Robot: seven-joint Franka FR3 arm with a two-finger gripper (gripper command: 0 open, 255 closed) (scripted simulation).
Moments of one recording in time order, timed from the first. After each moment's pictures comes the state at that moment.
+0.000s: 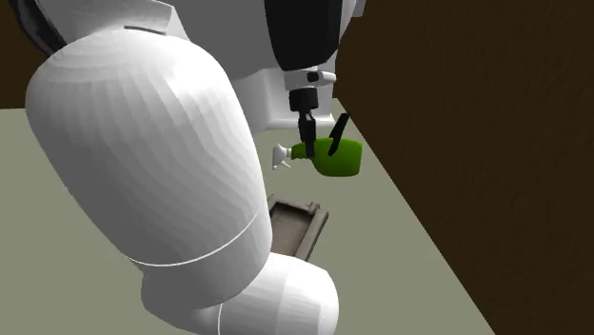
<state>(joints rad) -0.09 -0.12 0.07 -2.09 -0.18 1.55 1.31</state>
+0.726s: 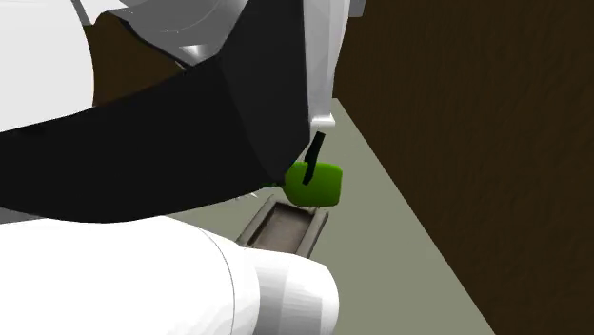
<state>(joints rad) -0.02 -0.53 0.13 -2.46 -0.08 1.50 1.39</state>
